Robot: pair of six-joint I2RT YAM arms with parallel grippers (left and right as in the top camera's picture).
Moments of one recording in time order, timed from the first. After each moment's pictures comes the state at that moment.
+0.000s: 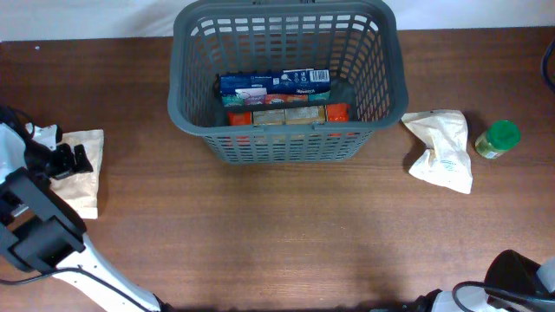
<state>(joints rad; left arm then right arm) 0.67 2.24 1.79 -1.09 0.04 0.34 -0.55 1.70 2.37 -1.49 -0.13 0.20</state>
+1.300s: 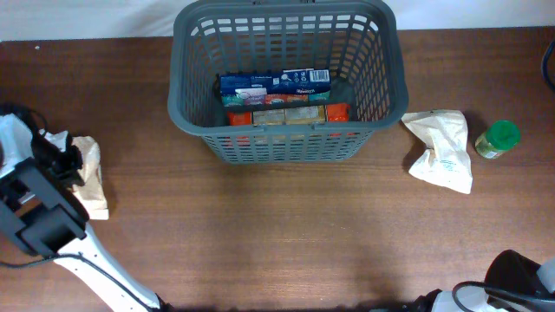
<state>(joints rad) 0.62 2.39 1.98 -1.34 0.01 0.26 -0.55 1.70 2.37 -1.49 -0.13 0.20</state>
